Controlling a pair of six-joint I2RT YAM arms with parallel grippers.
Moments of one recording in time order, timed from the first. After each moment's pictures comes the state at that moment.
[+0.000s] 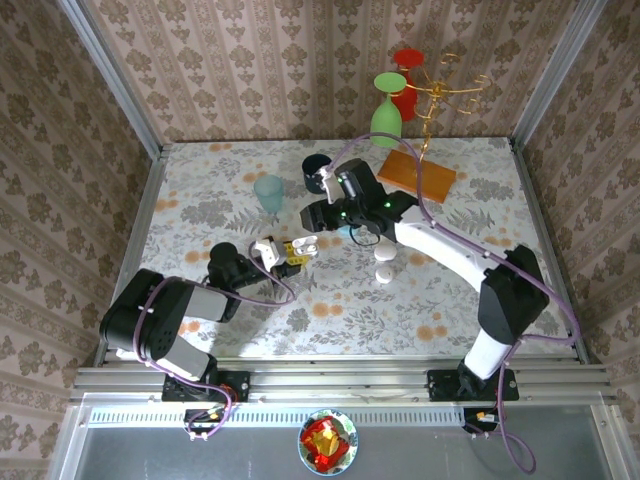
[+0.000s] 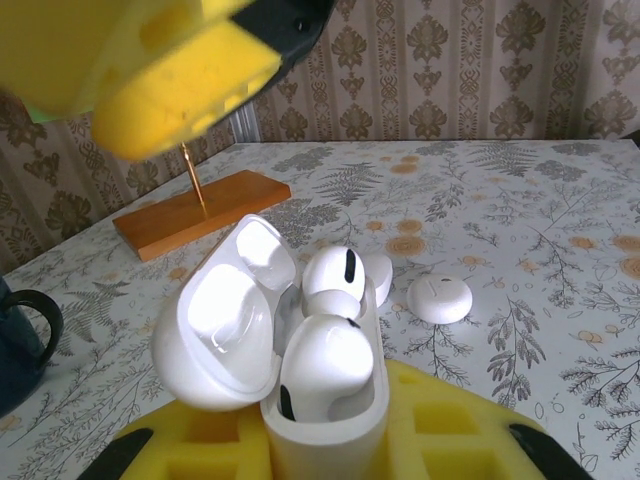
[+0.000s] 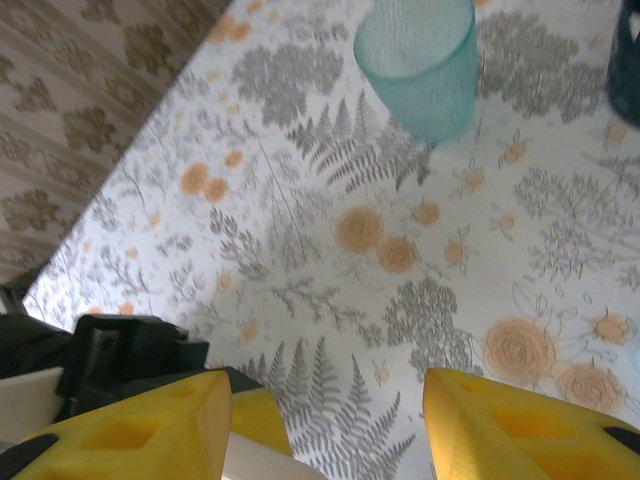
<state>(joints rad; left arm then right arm) -0.41 1.53 0.29 1.18 0.85 0.20 0.66 1.72 1.45 -0.44 -0.27 0.32</state>
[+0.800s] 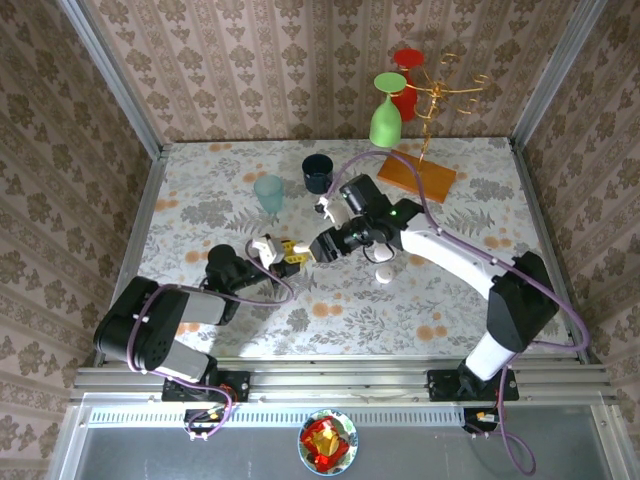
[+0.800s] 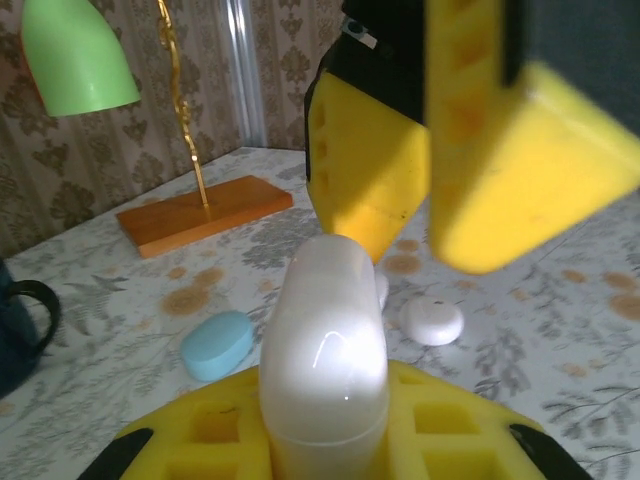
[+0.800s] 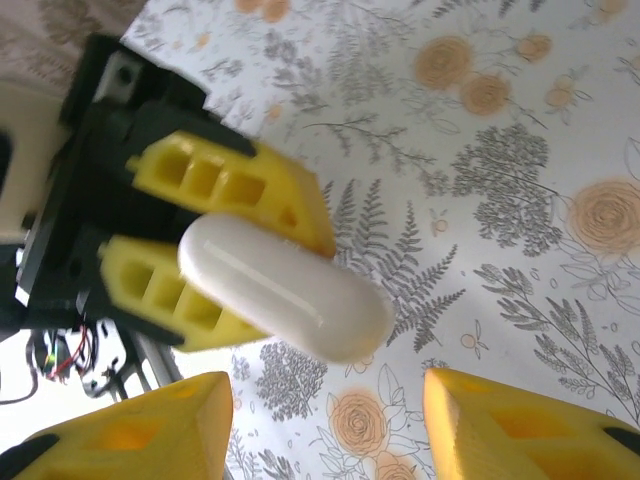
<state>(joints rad) -0.42 1.46 0.27 1.17 0.83 0.08 0.66 1.61 1.30 -0.57 -0.48 0.11</state>
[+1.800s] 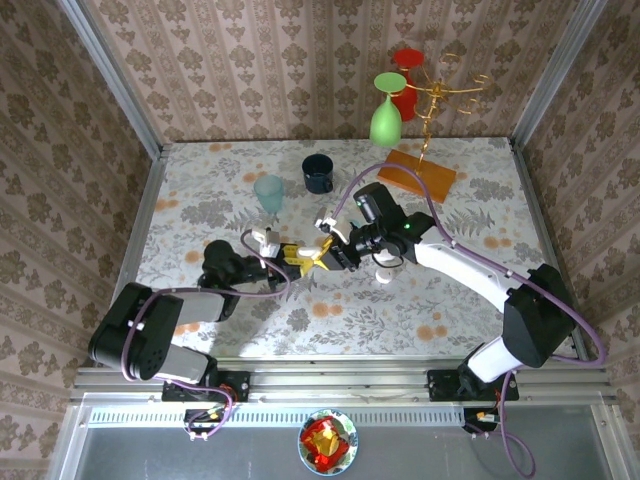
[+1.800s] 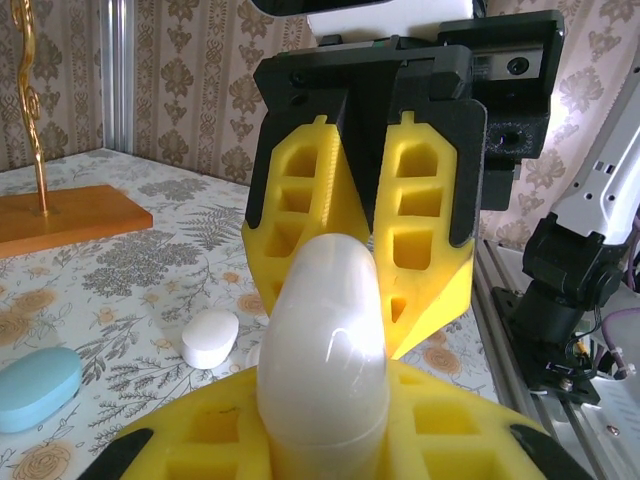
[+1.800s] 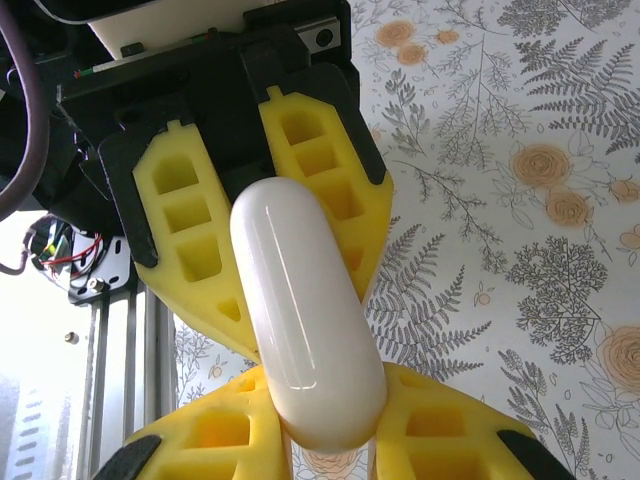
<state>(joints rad) -0.42 1.42 0.32 1.17 1.06 -0.25 0.64 1.52 1.16 -0.42 -0.65 -0.26</state>
